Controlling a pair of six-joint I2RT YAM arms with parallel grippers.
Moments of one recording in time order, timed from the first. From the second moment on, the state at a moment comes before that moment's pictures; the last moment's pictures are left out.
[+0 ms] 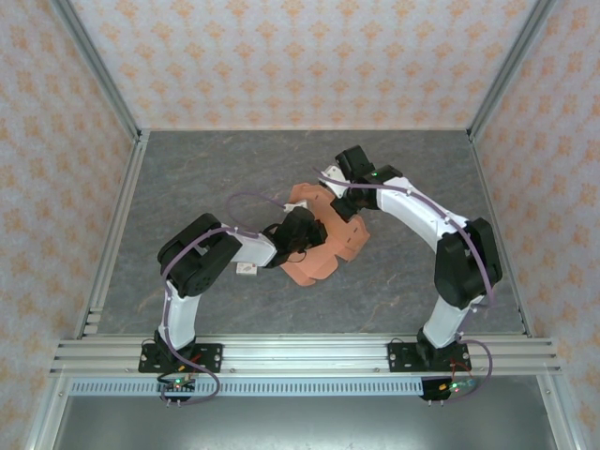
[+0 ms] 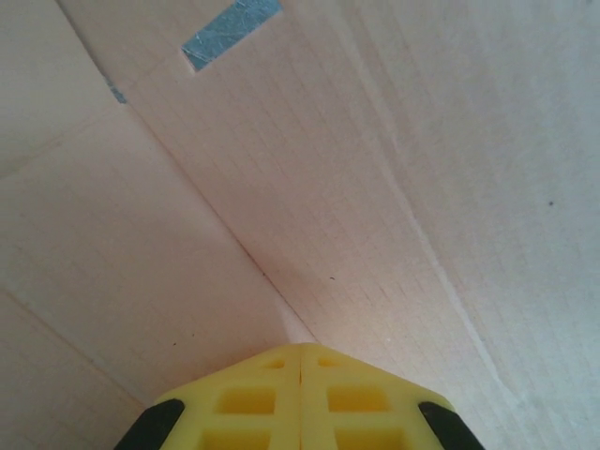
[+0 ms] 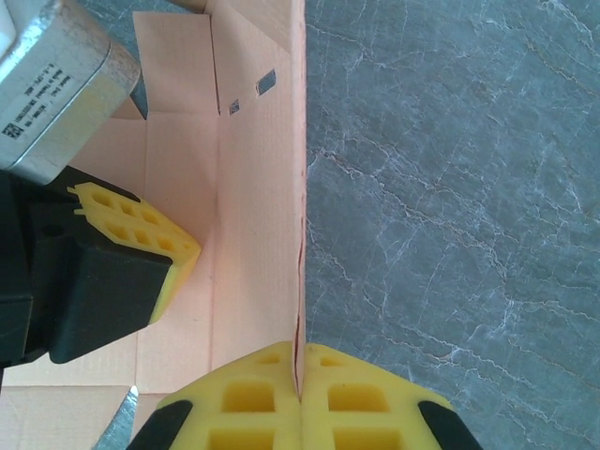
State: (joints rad) left arm -0.71 2.00 0.96 0.40 -0.01 -0.96; right arm 0.50 1.74 1.40 -0.77 -0.02 -0.35
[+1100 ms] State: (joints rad) left arm -0.72 2.01 0.91 0.53 -0.06 -1.02; right arm 0.65 1.76 1.43 -0.75 0.18 -0.21
